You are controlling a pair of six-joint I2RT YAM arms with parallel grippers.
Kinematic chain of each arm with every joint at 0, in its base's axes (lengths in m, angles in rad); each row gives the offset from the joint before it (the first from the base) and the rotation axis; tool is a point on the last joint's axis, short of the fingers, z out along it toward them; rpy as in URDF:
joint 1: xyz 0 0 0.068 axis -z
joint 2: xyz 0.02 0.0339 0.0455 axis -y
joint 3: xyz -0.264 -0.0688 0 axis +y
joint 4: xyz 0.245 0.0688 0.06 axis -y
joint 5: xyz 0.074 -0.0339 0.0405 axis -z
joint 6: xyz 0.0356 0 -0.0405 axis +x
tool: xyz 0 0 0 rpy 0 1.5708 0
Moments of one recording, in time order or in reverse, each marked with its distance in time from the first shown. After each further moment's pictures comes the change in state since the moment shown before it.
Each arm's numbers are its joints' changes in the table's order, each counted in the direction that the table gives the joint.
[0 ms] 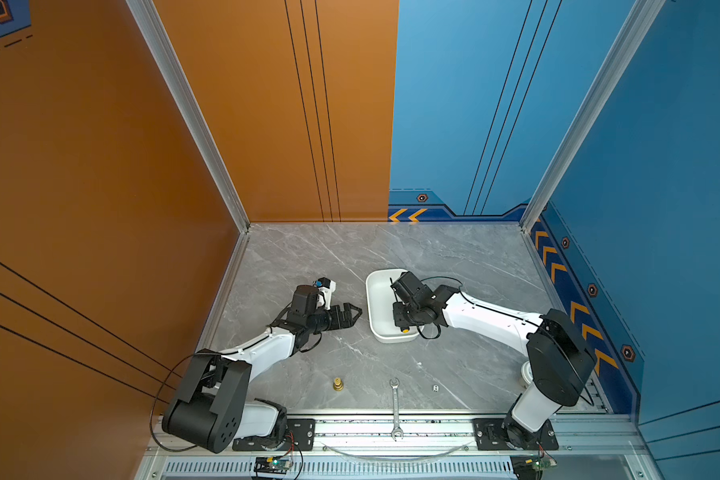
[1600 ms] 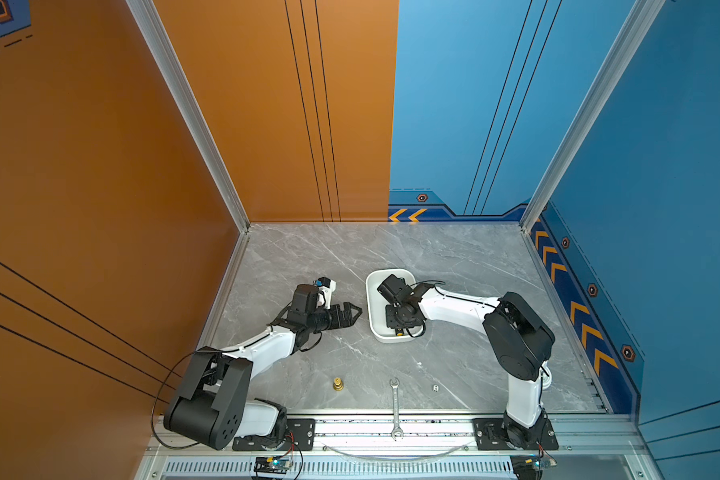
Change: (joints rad) left arm -0.005 -0.016 -0.009 -0.003 0.004 0.000; right arm -0.001 -0.237 -0.113 -0.034 0.026 0.067
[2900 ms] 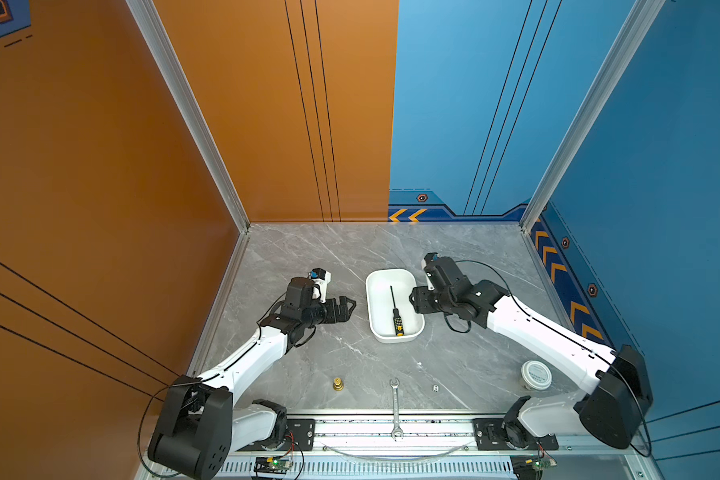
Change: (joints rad) left arm -0.002 0.169 -0.090 -0.232 -0.145 0.127; right arm 0.142 0.587 0.175 -0.046 0.012 -0.257
